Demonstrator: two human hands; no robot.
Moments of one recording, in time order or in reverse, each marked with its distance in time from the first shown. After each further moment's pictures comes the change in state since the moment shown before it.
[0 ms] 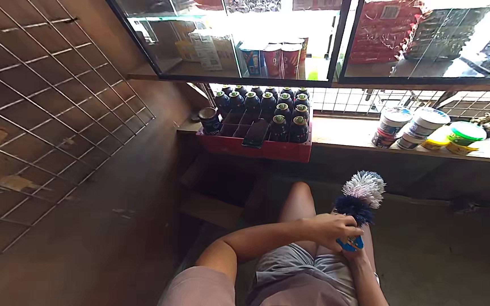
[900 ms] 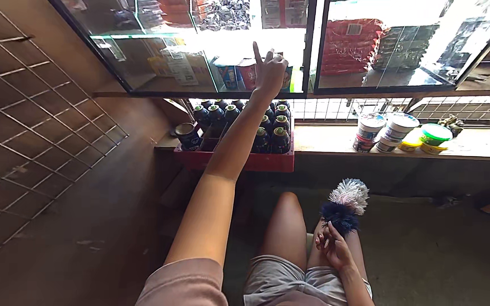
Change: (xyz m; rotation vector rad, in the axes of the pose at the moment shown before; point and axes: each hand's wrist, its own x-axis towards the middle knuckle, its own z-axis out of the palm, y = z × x) left_hand 0.039 -0.101 -0.381 0.968 0.693 -0.674; right_hand 0.019 -0.025 0.028 0.148 0.041 0.359
